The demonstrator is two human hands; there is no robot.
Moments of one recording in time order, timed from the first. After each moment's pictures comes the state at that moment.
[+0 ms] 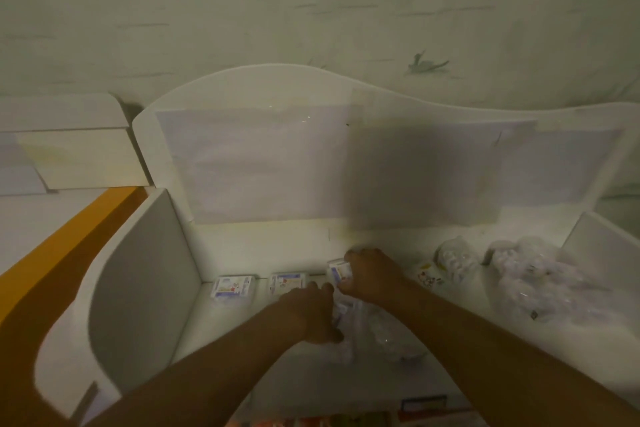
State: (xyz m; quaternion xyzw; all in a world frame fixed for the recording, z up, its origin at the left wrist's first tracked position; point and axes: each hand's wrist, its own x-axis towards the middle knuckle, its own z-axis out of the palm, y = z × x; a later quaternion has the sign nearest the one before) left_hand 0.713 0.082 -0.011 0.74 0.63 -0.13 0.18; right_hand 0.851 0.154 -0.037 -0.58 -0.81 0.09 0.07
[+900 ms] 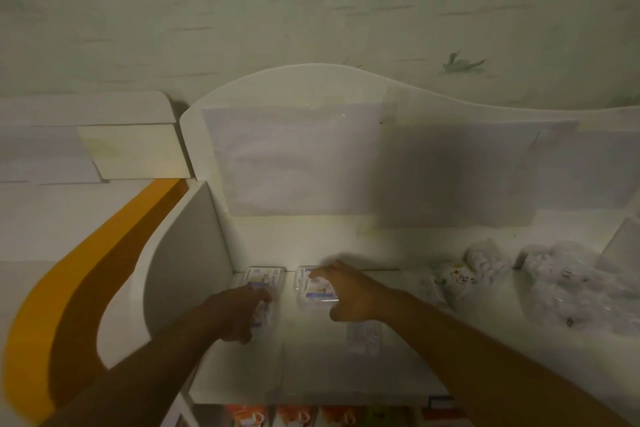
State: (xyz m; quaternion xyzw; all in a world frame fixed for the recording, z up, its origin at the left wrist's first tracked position) left_hand 0.556 0.063 -0.025 0.72 0.66 -0.15 0.15; right_hand 0.791 0.125 -0.040 -0.43 -0.87 0.24 0.04
